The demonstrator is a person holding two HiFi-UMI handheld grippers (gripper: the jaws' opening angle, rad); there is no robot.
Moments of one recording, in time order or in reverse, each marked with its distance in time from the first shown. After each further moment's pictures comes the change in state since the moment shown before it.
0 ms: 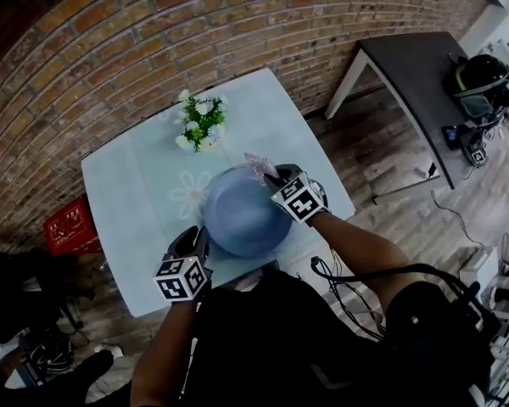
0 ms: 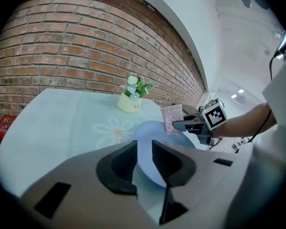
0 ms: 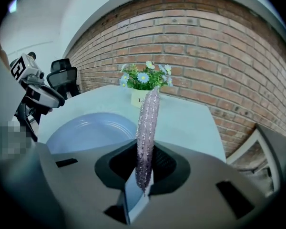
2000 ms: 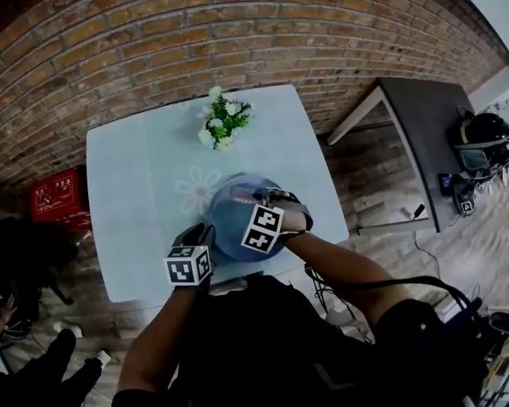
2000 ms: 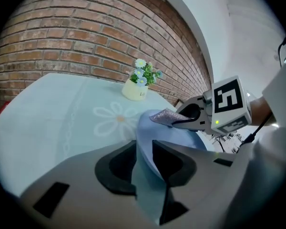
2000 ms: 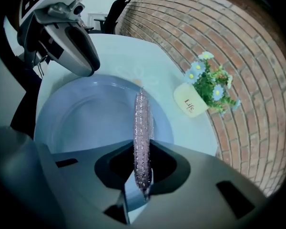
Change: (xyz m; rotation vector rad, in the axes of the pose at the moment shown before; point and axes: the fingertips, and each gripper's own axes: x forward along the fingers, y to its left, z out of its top) left arm 0.030 0.007 -0.035 -0.067 0.068 0.037; right arm 0.019 0.070 -0.001 -0.723 0.416 -0.052
